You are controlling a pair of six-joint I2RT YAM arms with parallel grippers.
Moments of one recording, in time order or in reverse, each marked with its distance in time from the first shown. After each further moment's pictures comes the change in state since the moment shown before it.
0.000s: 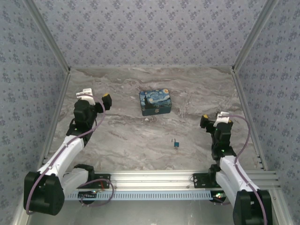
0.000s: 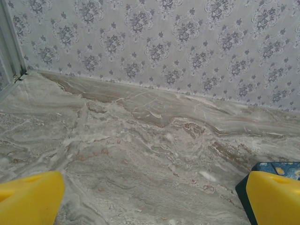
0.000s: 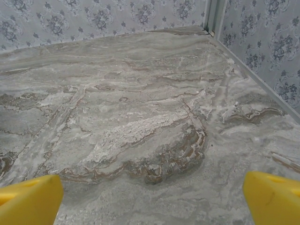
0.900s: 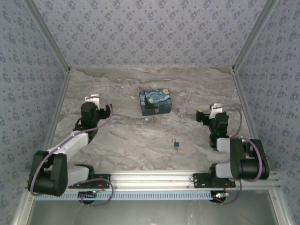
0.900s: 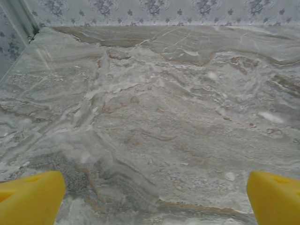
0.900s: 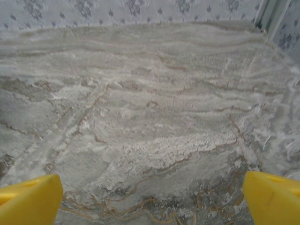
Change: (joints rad) left arm 0.026 0.209 -0.072 0.071 -0.061 0.169; right arm -0.068 0.610 0.107 0.467 -0.211 -0.101
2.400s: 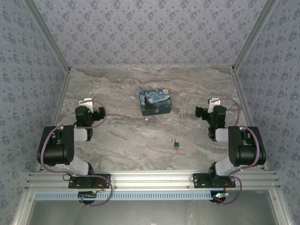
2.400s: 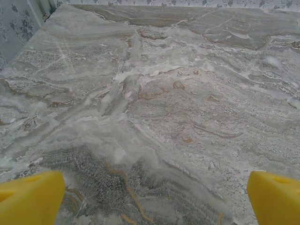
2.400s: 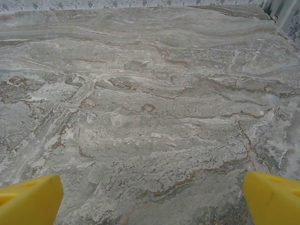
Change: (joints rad) left arm 0.210 0.337 -0.085 0.449 0.159 0.058; right arm 0.010 0.136 0.153 -0.083 0.028 -0.011
